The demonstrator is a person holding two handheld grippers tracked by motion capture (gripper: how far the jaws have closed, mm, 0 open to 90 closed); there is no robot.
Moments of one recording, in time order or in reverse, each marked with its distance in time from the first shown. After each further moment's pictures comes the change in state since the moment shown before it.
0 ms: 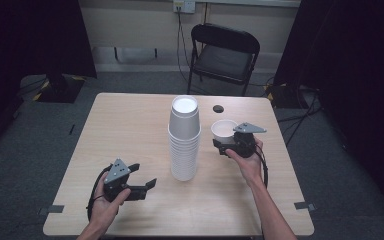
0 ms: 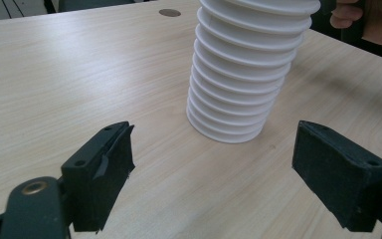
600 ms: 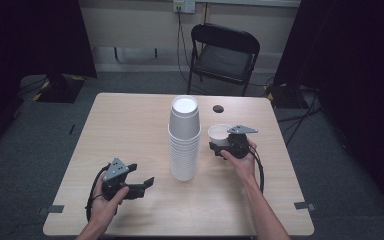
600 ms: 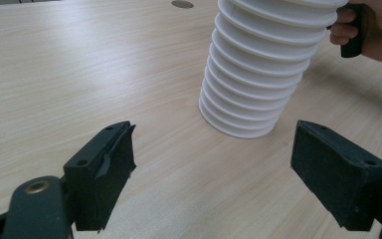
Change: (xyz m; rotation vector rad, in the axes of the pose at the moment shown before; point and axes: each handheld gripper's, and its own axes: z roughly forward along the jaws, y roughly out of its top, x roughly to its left) left arm 0.006 -0.002 0.001 0.019 0.027 -0.039; right arm -0.003 -0.018 0.028 0.075 -0.010 0.053
